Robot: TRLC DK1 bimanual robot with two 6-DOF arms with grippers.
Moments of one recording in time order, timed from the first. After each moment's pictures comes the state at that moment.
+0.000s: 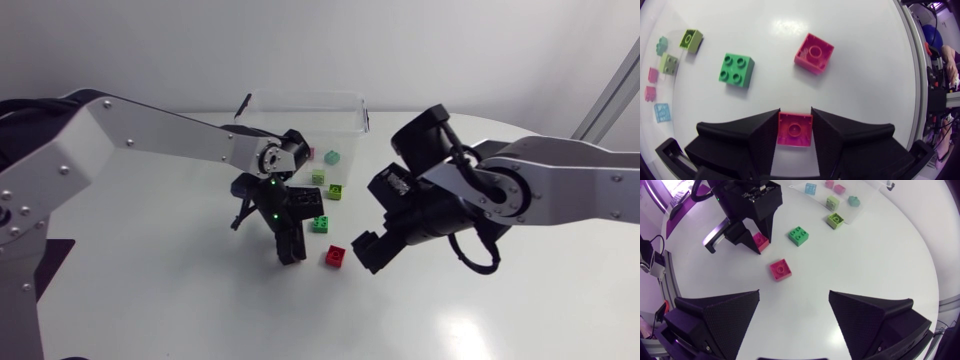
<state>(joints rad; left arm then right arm) -0.55 2.15 1.45 -0.77 0.29 0.88 0.59 1.48 0.90 -0.49 -0.06 -0.11</state>
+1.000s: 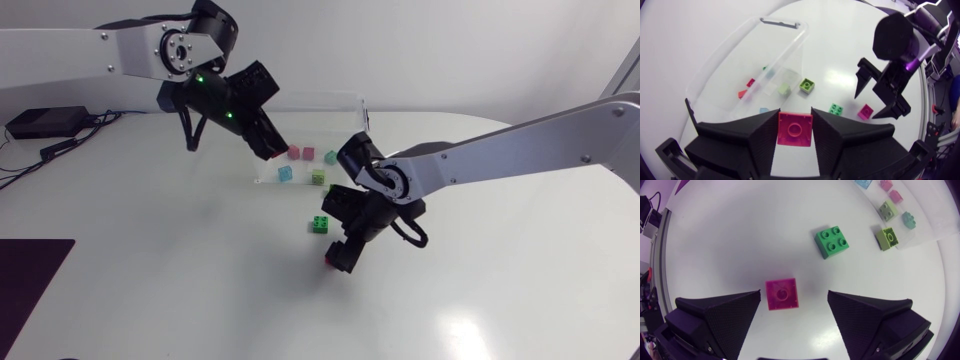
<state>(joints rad) -0.35 1.91 1.62 -0.65 0.35 0.67 0.58 1.94 1.15 -0.46 -0.17 -0.46</state>
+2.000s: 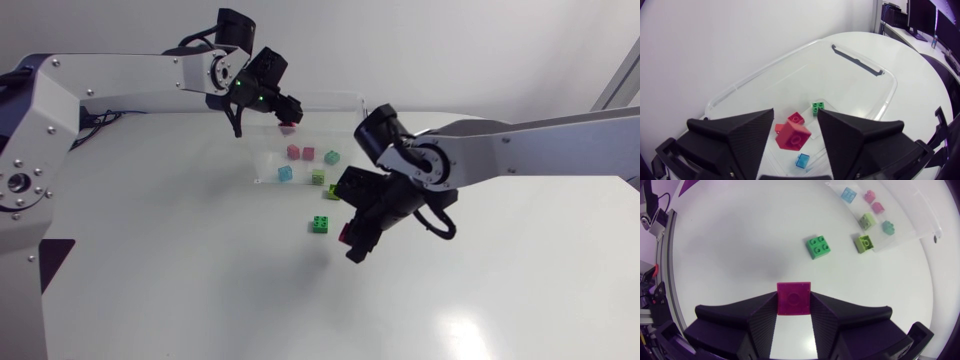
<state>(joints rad) -0.32 2.22 1.89 -0.30 0.23 0.36 0.57 1.74 1.10 -0.53 -0.13 -0.47</state>
